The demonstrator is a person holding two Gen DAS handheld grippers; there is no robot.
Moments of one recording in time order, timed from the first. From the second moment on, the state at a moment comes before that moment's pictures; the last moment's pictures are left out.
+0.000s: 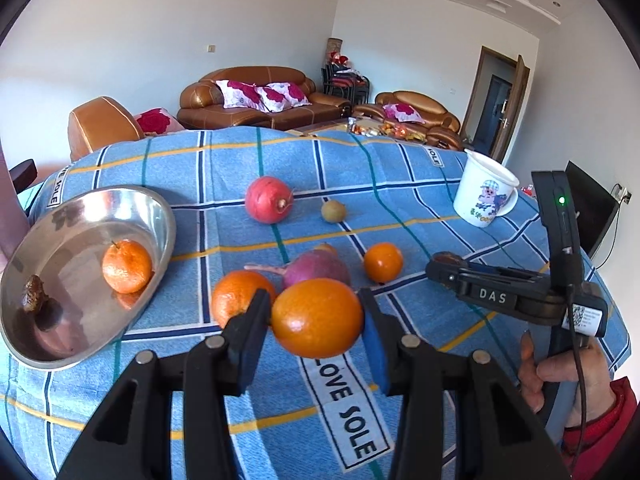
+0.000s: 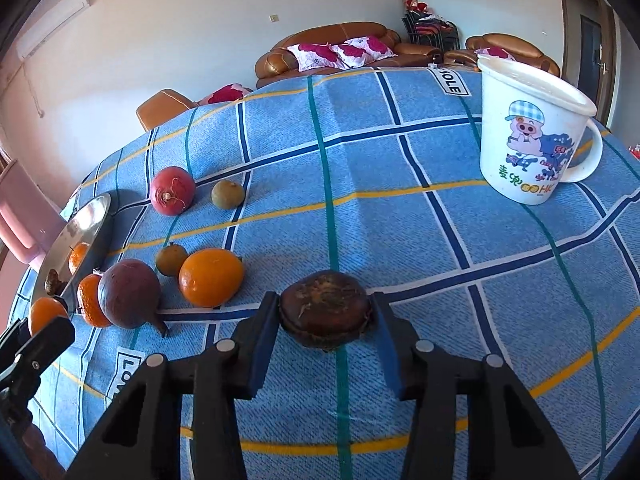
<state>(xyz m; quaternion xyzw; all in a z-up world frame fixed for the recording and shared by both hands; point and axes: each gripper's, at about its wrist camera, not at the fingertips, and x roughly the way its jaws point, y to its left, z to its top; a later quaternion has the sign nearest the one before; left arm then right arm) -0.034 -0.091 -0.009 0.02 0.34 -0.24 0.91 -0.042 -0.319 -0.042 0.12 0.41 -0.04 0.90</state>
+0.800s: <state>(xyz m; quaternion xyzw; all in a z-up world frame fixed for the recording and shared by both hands) 0.005 -0.002 0.001 0.02 0.30 -0.15 0.94 -0.061 -0.188 0.024 0.08 0.23 -0.03 0.97</state>
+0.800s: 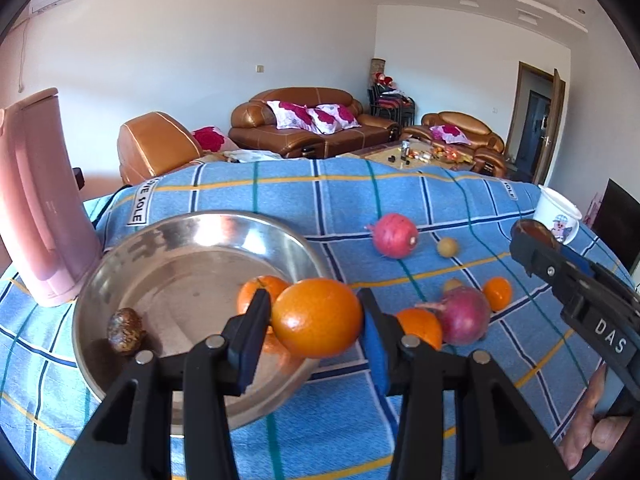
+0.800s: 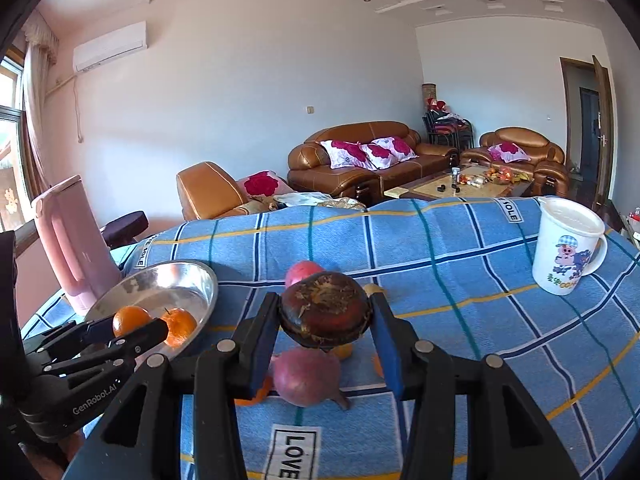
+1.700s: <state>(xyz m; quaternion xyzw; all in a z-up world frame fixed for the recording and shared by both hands) 0.047 0.099 -0.001 0.02 0.30 -0.01 0.95 0.001 -0.064 0.004 0.05 0.24 0.04 0.97</state>
